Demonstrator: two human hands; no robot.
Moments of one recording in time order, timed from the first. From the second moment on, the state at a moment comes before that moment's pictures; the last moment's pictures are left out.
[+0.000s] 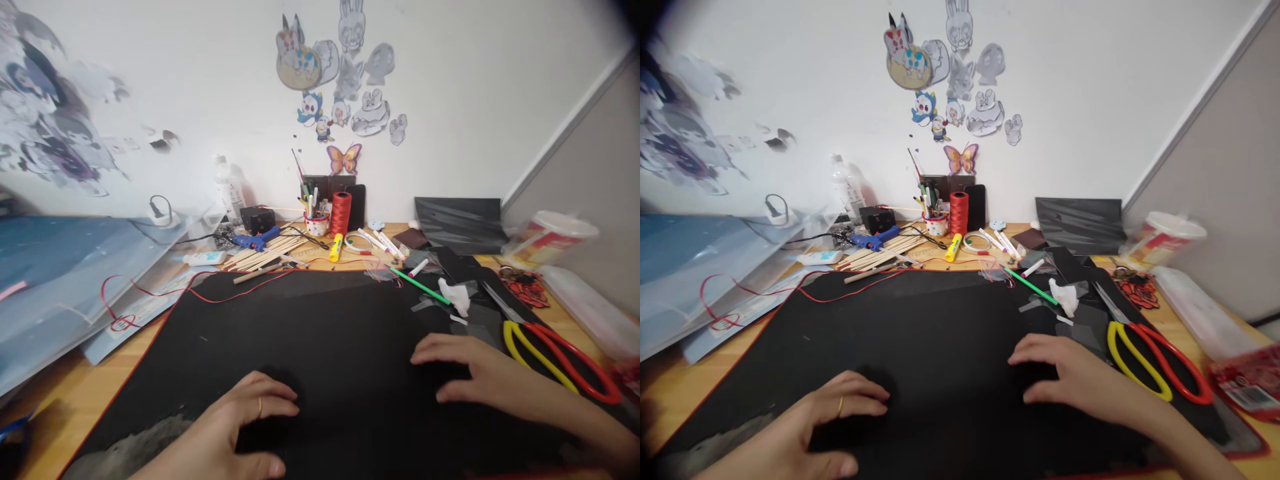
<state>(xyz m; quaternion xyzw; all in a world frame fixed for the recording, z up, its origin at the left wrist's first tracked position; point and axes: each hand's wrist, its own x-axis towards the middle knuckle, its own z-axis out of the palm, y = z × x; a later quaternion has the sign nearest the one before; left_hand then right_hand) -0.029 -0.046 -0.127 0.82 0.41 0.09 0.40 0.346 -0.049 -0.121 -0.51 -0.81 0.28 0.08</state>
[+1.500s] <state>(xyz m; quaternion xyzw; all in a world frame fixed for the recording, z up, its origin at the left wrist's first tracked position) 0.020 -0.049 -0.125 0.91 0.38 -0.11 0.10 0.284 -0.067 -0.147 -0.52 -0.84 0.15 0.00</state>
